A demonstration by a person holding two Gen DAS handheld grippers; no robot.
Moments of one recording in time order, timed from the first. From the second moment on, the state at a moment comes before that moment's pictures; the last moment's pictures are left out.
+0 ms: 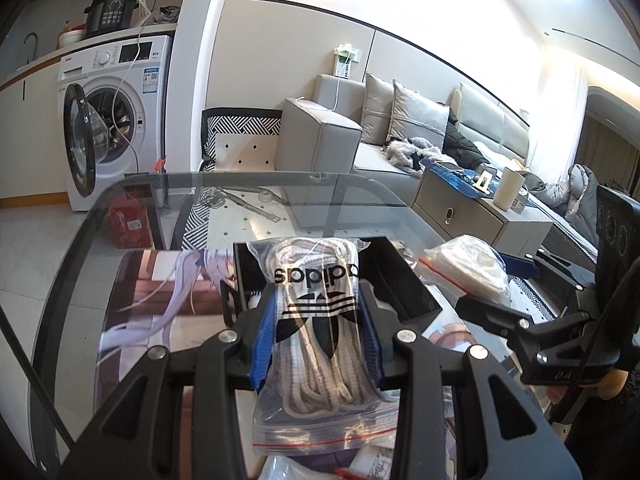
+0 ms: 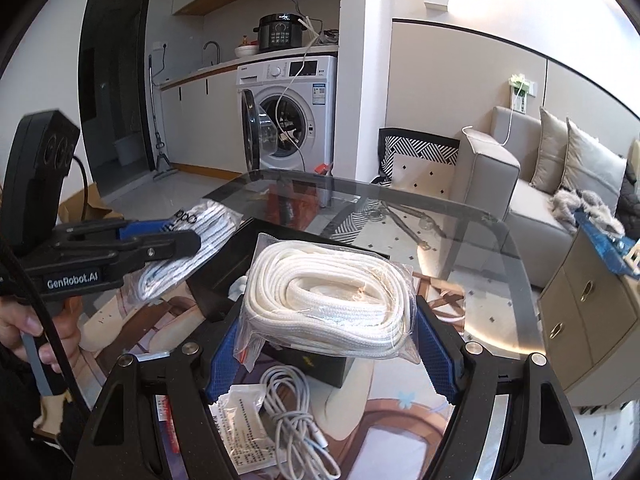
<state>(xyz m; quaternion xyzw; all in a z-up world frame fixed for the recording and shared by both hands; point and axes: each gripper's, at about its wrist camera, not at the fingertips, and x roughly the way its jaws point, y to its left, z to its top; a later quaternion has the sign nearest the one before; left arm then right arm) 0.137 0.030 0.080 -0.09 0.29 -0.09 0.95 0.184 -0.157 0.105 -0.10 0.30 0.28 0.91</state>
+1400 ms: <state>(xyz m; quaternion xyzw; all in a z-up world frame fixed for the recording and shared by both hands) 0.190 0.031 0.054 -0.10 0.31 -0.07 0.94 0.247 -0.092 0.061 -0.19 0.32 0.29 0.88</state>
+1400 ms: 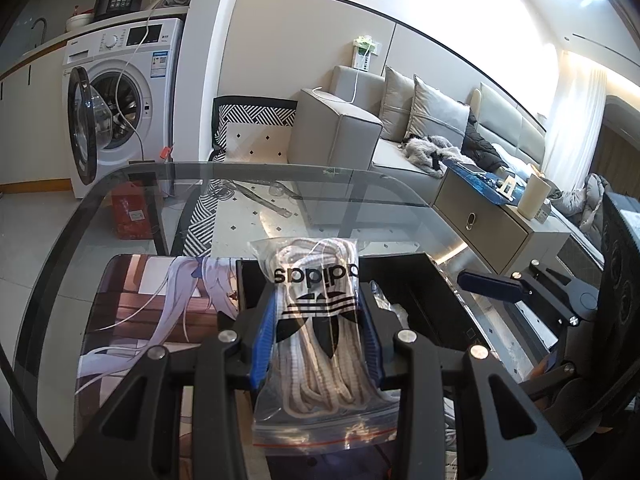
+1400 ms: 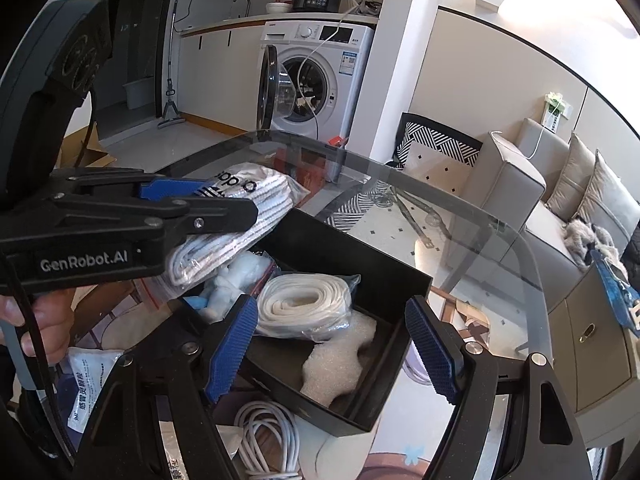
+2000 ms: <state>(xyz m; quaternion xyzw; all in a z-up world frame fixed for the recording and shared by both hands) 0.162 0.029 0.070 -0.07 0.29 -0.06 0.95 0.213 -0.140 0.077 -0.13 0.32 0.26 0.90</state>
